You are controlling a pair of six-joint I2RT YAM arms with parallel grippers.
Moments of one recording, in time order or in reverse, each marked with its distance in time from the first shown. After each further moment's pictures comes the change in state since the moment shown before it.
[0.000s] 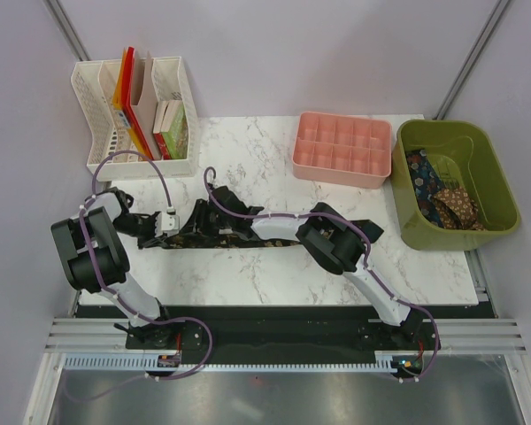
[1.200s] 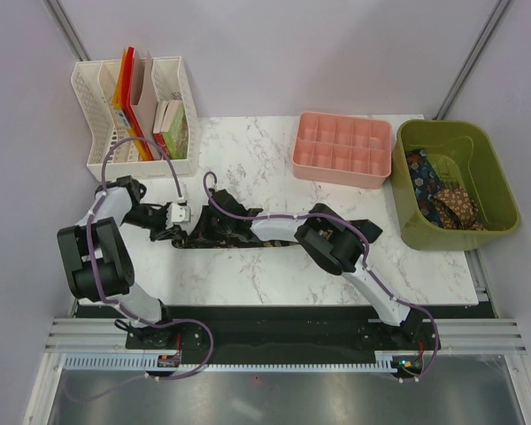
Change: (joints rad) left arm -0.119 -0.093 0.045 -0.095 0.098 -0.078; right arm 0.006 0.009 -0.006 -0.085 0.040 -0.013
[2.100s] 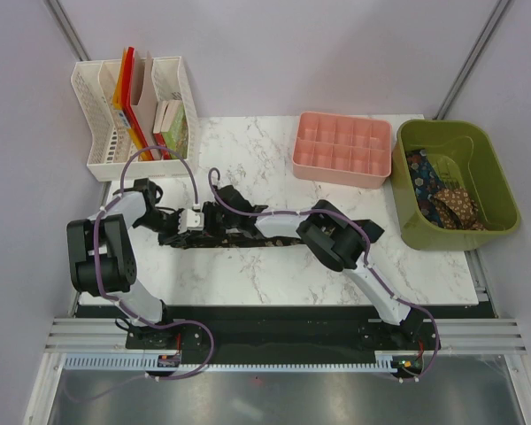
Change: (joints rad) left arm -0.130 0.033 -0.090 0.200 -0.141 -0.189; right arm -0.039 0.003 -0.023 0.059 -0.101 -0.013
